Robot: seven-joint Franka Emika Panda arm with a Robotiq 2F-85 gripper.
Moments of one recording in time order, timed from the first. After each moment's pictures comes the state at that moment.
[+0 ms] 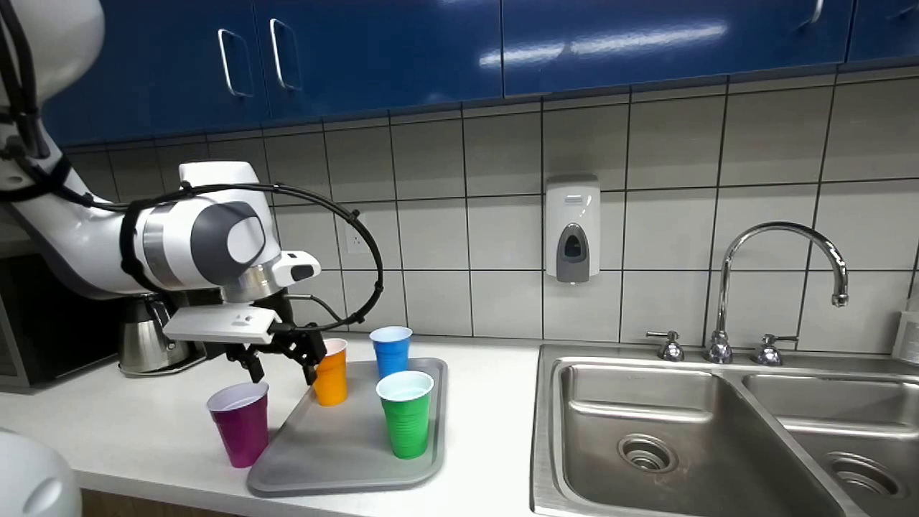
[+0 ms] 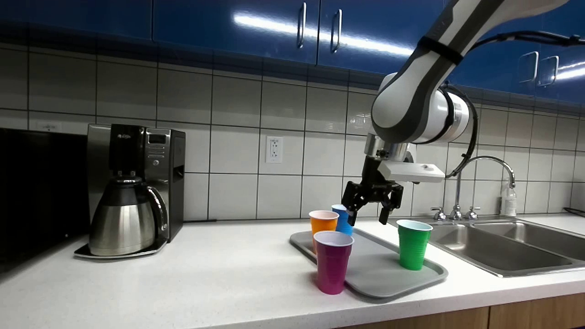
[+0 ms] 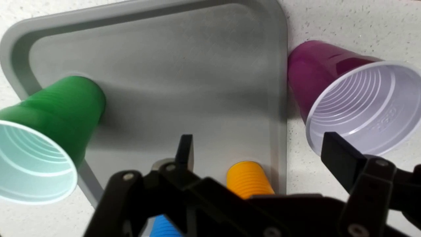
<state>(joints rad) 0.11 -0.21 0.15 -2.71 0.02 2.74 0.10</state>
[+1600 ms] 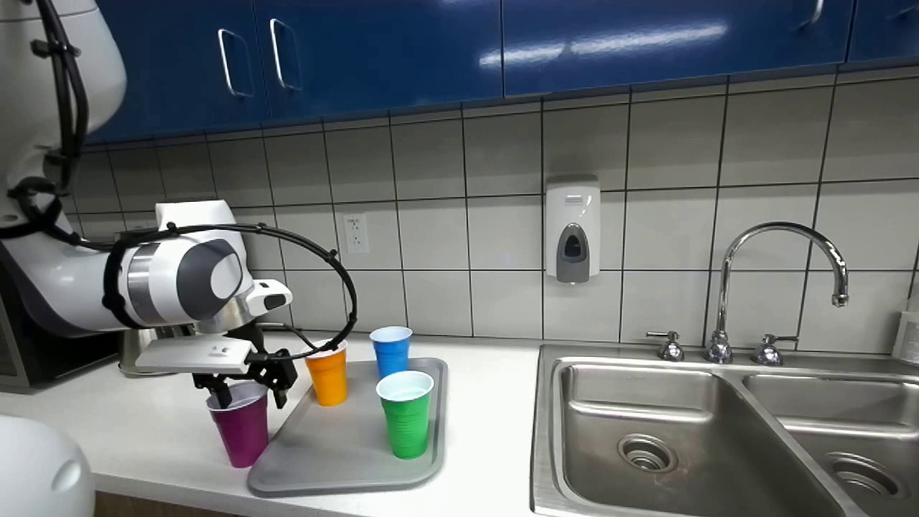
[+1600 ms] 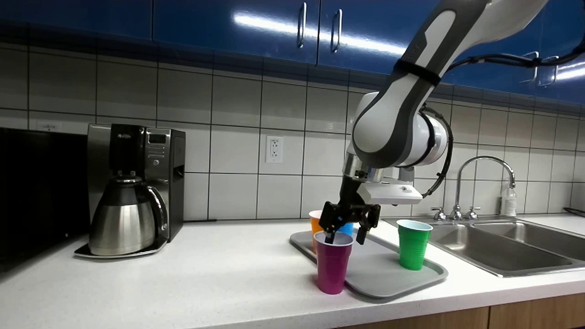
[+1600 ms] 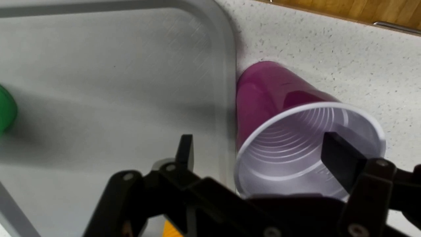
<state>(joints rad) 0.19 -0.05 0.19 -2.69 0.02 2.86 0.12</state>
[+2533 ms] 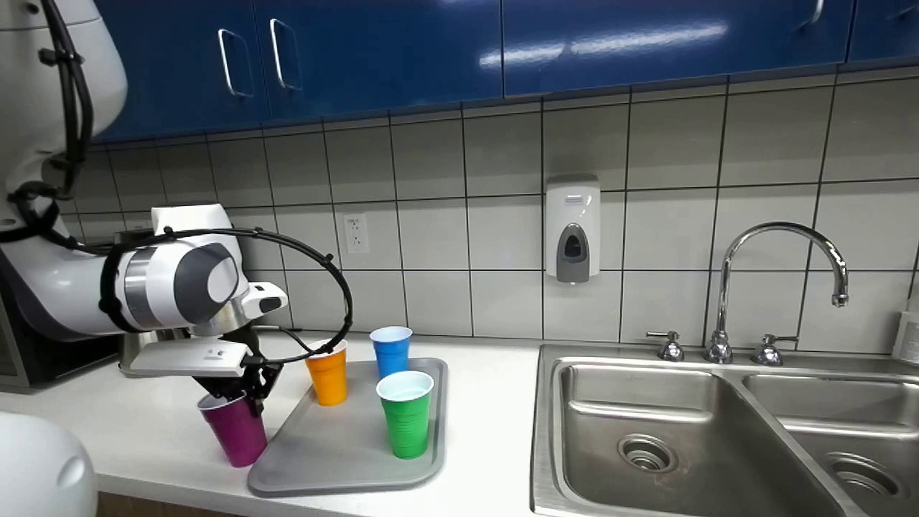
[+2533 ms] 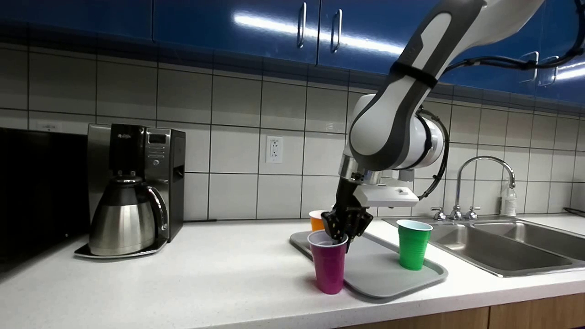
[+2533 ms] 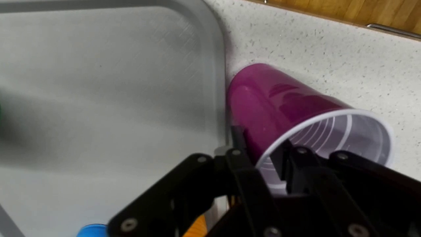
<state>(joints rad) 0.21 -0.03 0.19 -2.68 0.02 2.88 0.12</state>
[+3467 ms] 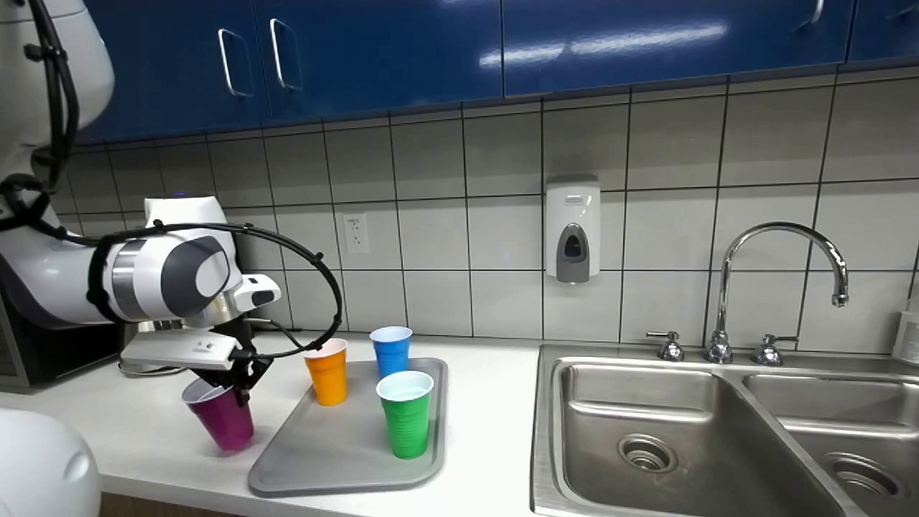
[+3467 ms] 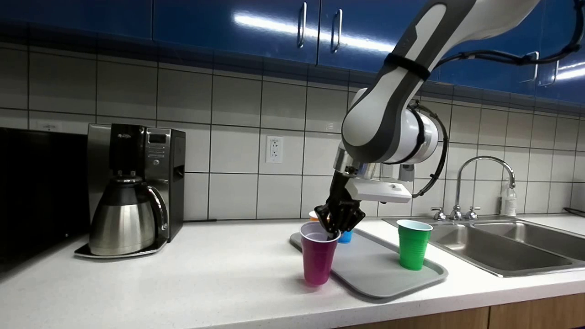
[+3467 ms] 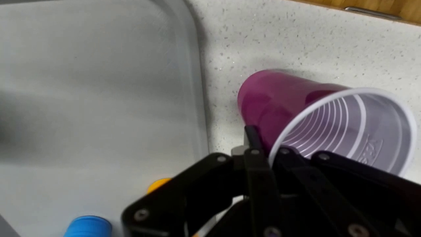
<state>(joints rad) 0.23 -0.04 0.20 -2.66 0.10 2.88 0.12</state>
